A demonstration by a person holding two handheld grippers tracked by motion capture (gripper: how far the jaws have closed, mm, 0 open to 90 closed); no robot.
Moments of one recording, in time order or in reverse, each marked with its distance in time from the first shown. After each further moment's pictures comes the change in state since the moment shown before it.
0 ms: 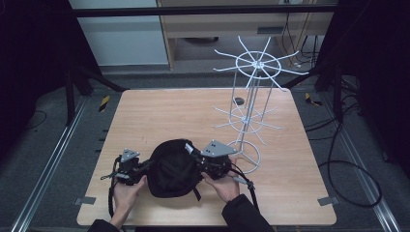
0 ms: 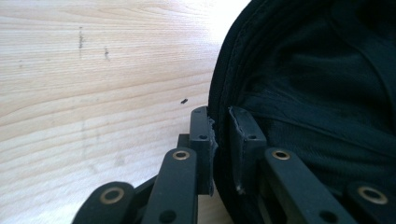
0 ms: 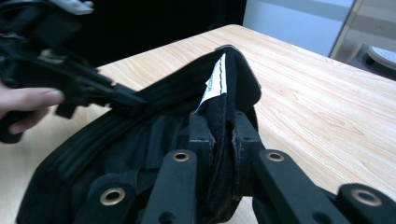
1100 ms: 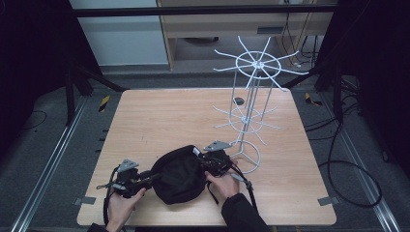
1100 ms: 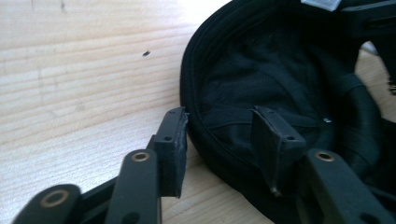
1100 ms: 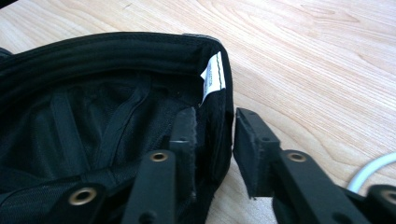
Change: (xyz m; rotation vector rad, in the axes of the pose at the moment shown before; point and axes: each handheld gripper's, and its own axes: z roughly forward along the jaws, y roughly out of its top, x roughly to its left) left arm -0.009 -0.020 -0.024 0.089 -0.094 0.001; right arm -0.028 -0.040 0.039 0.266 -0.115 0.174
